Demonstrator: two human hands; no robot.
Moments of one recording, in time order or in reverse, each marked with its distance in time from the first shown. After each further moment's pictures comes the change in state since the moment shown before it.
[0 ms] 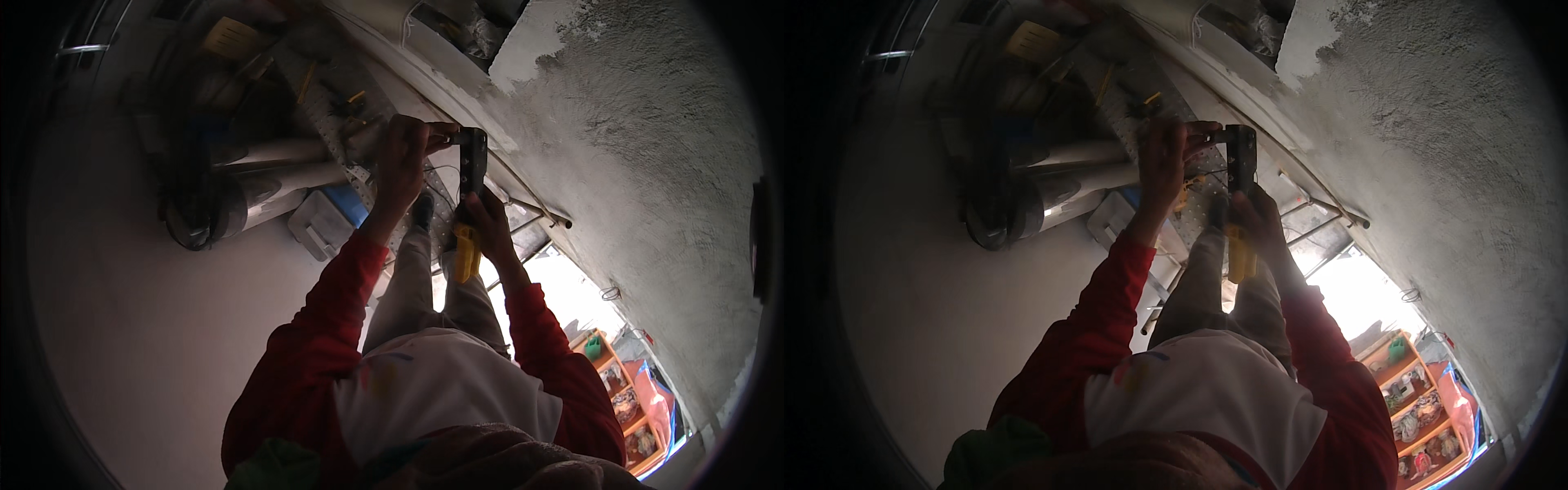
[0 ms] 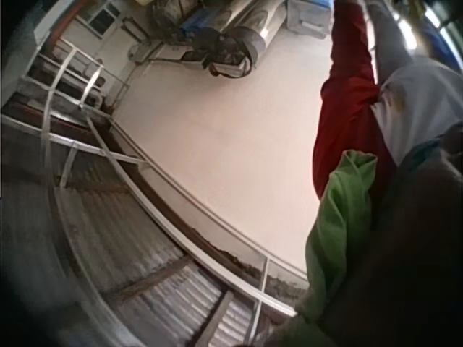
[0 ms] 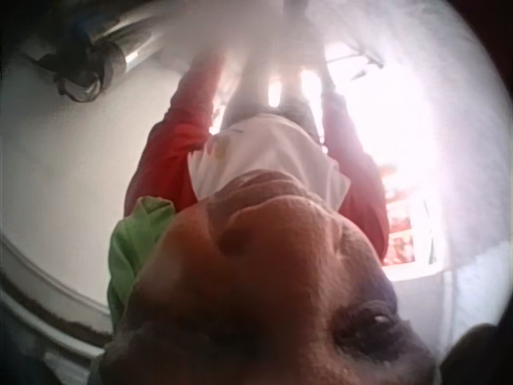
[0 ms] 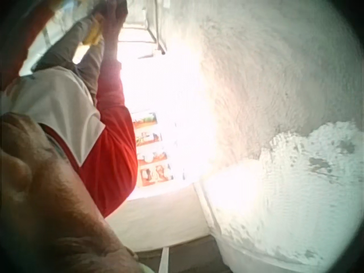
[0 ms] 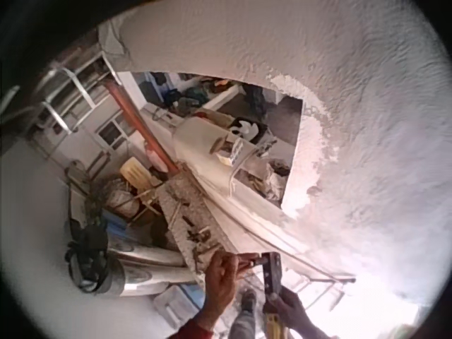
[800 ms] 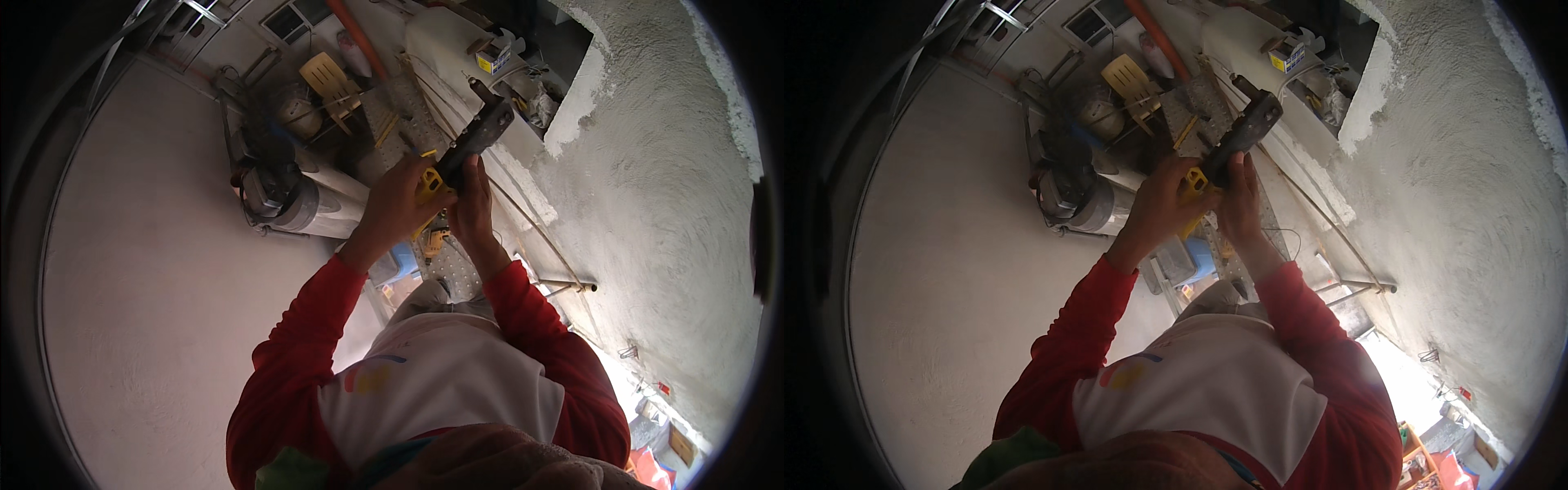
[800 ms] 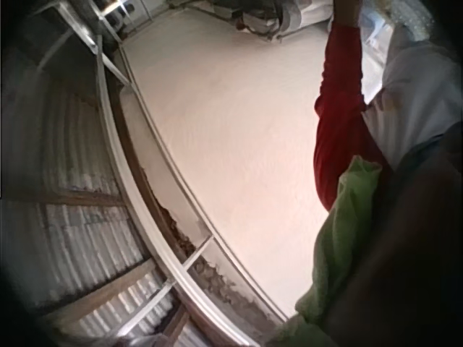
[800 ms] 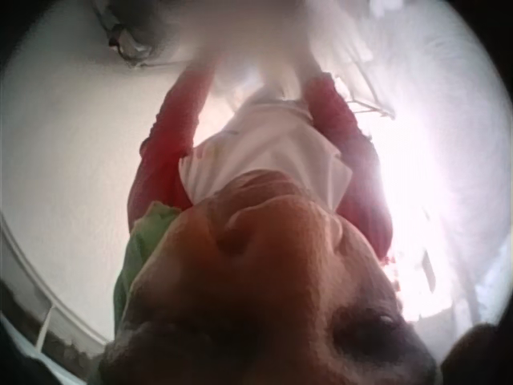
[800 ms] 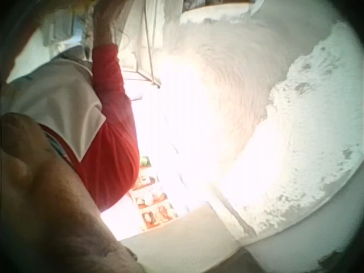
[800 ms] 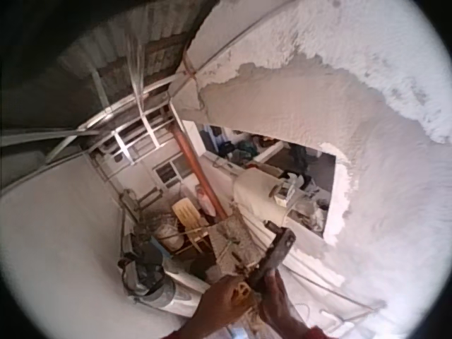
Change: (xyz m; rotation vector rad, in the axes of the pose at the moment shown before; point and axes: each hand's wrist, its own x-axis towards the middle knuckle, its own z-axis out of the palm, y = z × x) left_hand -0.209 0.222 -0.090 1.066 0.015 0.336; right_hand -0.090 -0.064 0.252 0.626 -0.272 -0.390
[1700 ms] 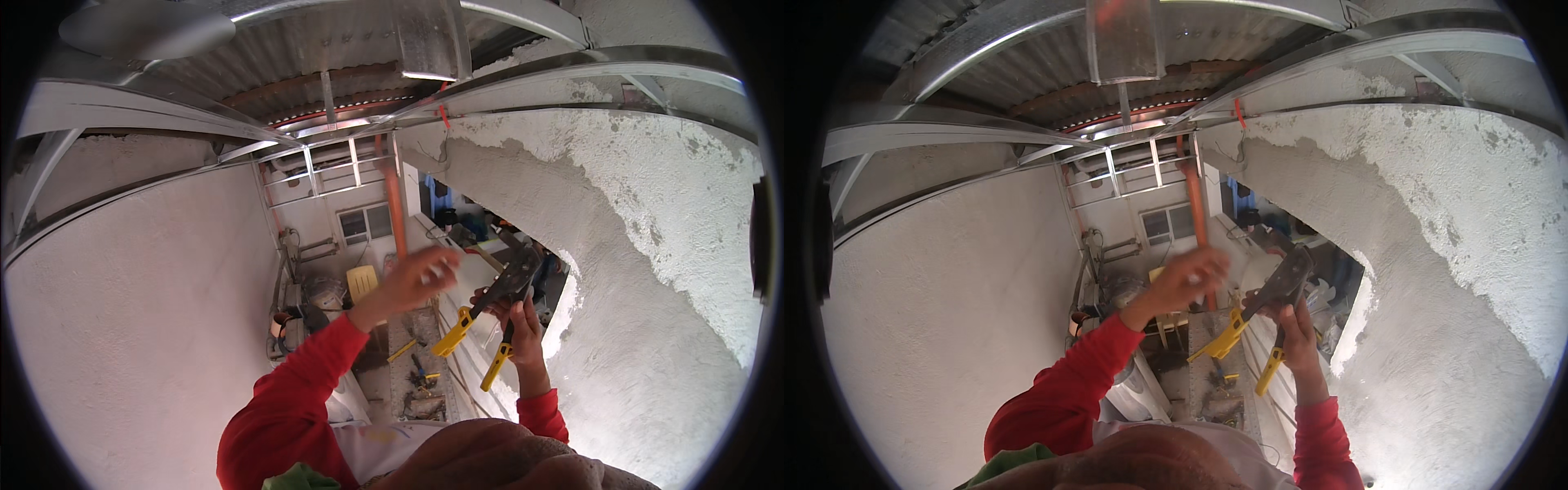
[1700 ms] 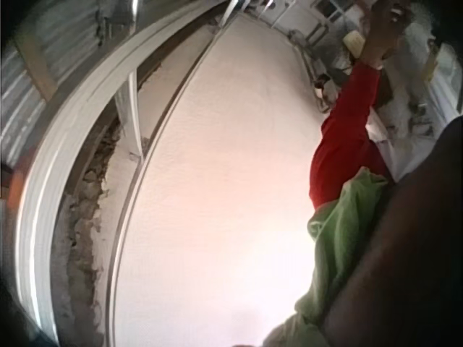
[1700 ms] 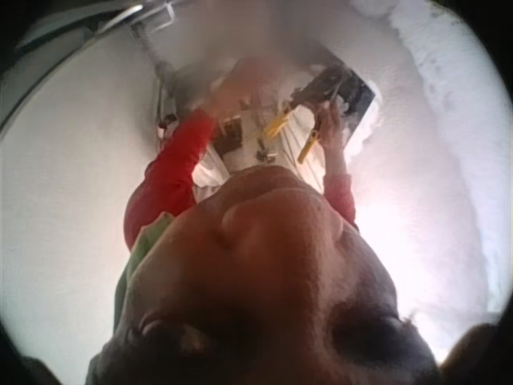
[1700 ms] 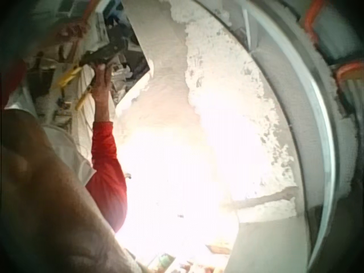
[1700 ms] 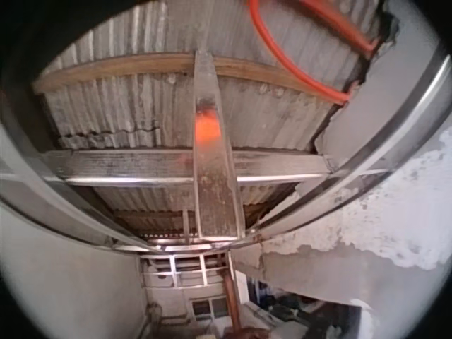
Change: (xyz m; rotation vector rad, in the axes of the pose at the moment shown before) left_hand -0.041 0.150 -0.202 -0.171 0.048 0.582; right_hand -0.102 -0.182 0.149 -0.424 -0.758 -0.455
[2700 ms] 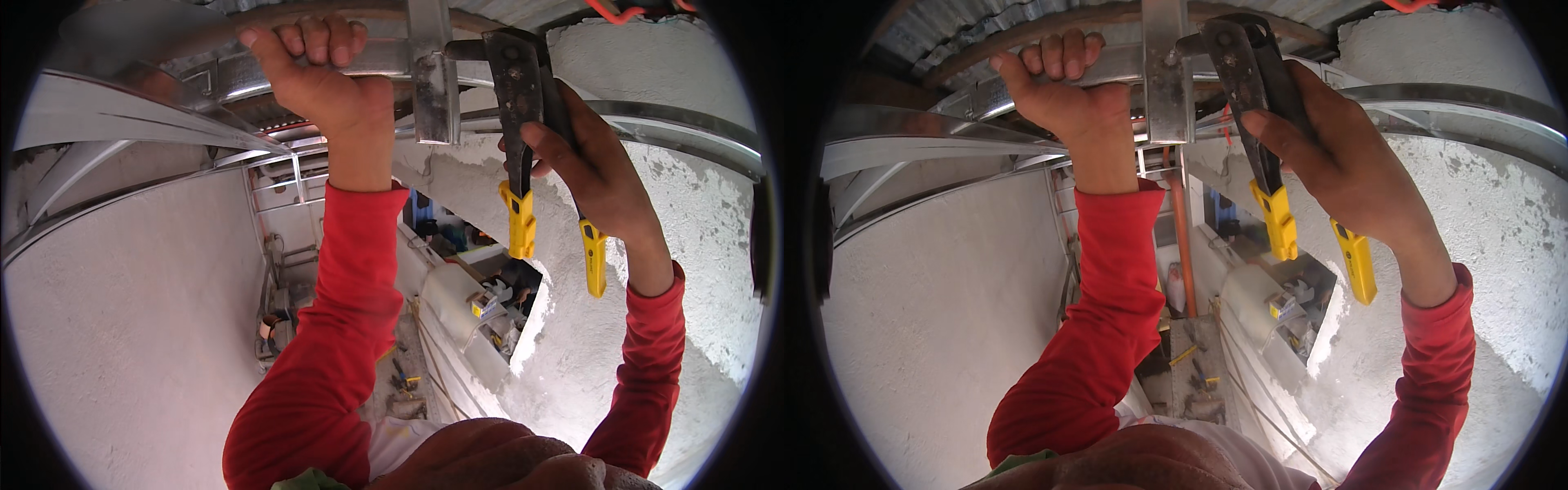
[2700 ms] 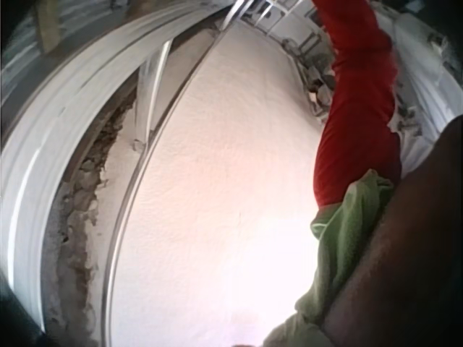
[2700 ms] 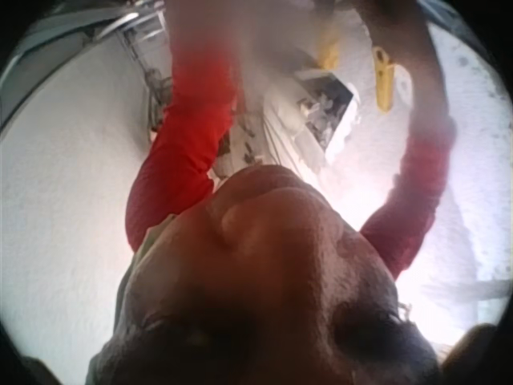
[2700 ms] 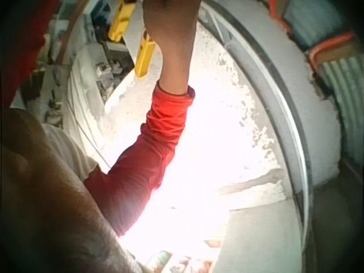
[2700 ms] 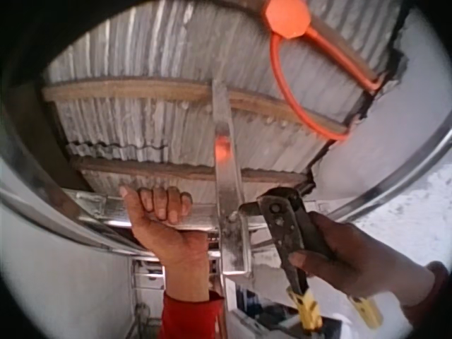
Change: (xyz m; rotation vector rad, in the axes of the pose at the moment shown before) left_hand 0.140 0.294 -0.135 -0.841 0.817 1.098; right_hand 0.135 -0.347 0.148 -1.240 -0.322 -0.344
